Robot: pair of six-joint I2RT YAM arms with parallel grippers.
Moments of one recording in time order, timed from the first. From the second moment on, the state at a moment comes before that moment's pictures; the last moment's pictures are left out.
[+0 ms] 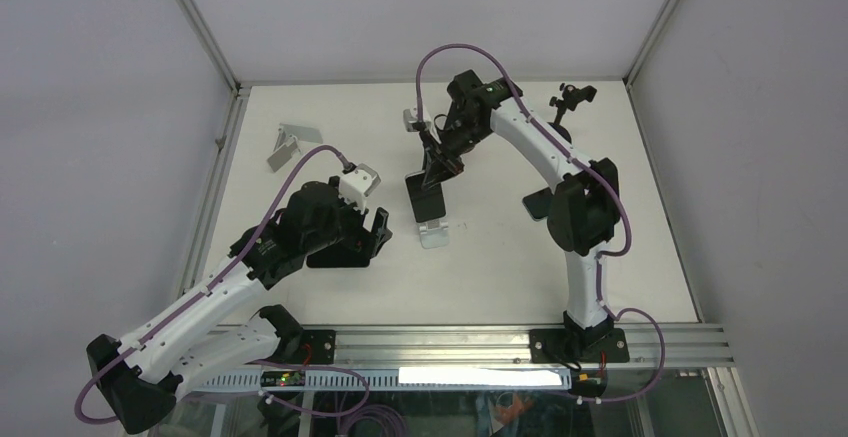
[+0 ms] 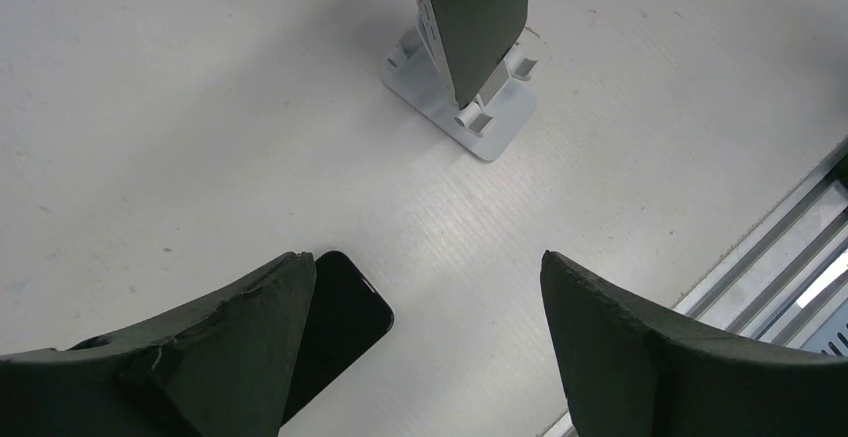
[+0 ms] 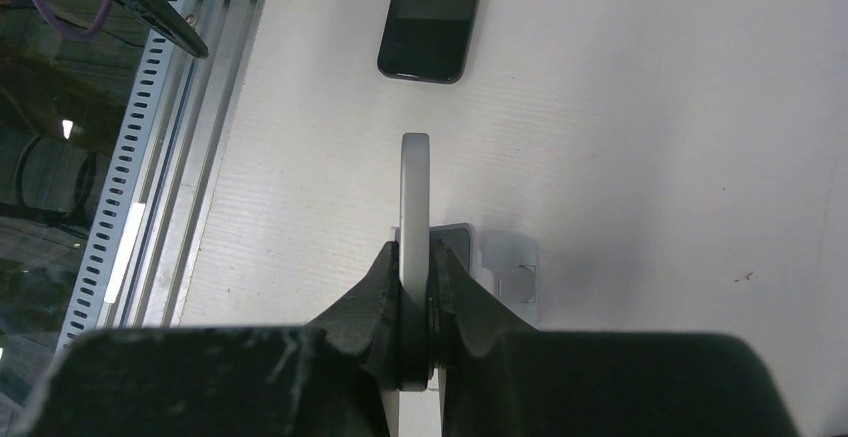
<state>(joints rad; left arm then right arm) -0.73 0.83 0.78 -0.49 -0.06 -0.10 0.55 2.04 1.98 -1.29 -1.01 -1.06</state>
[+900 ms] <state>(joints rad) -0.73 0.84 0.78 -0.49 -0.05 -0.08 0.51 2.01 1.77 -1.11 -1.05 -0.96</state>
